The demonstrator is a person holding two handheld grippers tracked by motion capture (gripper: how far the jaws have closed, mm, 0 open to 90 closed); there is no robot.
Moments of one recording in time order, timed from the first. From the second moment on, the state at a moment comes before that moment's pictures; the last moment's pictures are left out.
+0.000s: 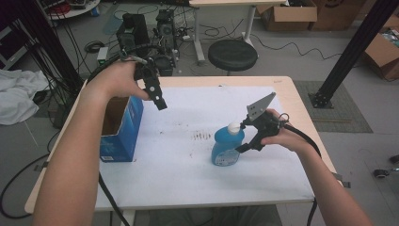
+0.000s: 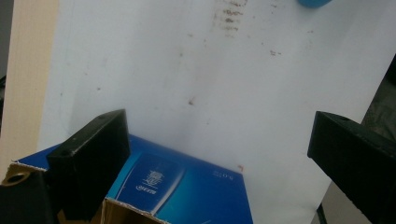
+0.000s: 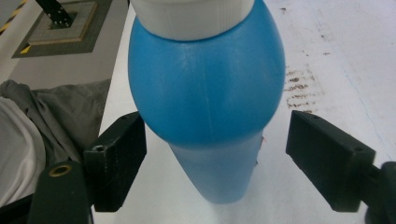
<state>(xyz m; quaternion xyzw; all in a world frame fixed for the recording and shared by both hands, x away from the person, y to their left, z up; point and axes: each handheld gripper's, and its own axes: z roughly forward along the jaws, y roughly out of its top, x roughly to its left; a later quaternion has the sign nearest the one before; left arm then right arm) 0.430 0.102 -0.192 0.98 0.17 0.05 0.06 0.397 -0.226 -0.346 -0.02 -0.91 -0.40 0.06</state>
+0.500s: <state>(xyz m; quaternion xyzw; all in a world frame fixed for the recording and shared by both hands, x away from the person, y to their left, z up) 0.430 0.104 -0.195 0.98 0.18 0.05 0.06 0.394 -0.216 -0.362 -0.02 -0.90 -0.42 0.07</state>
